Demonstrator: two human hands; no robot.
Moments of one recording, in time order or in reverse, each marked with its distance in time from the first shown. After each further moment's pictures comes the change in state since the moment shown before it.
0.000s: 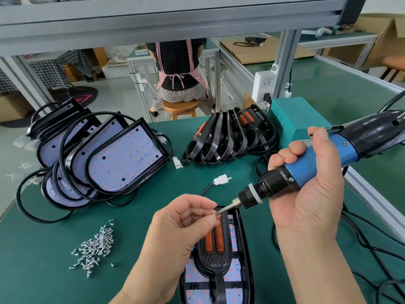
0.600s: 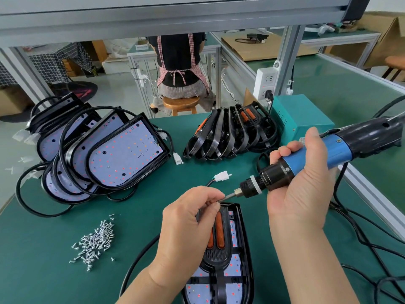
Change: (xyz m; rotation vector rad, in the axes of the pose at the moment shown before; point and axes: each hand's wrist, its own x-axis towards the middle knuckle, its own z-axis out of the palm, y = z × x) left_hand 0.011 -0.015 0.012 0.653 0.163 0.451; right_hand 0.011 0.016 -0.003 -0.087 0.203 -0.098
